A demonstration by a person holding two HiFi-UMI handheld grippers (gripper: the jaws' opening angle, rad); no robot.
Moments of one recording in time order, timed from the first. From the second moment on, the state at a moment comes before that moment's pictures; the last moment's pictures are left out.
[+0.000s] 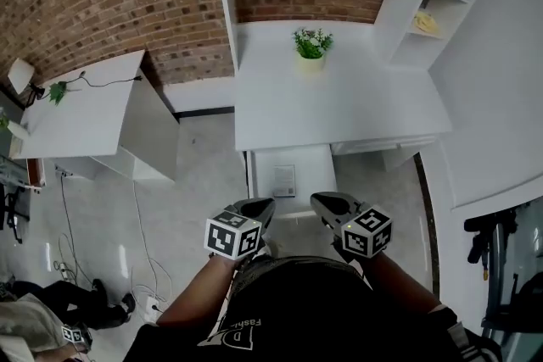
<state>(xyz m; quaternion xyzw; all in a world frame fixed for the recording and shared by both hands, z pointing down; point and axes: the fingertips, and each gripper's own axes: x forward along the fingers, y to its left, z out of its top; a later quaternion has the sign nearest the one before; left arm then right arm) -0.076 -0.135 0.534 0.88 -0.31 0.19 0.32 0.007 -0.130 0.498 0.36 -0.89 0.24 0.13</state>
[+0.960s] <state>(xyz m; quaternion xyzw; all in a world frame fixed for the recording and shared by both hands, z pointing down) 0.018 0.018 0.520 0.85 -0.40 0.16 0.31 0.117 0.007 0.501 0.31 -0.91 0.25 0.11</state>
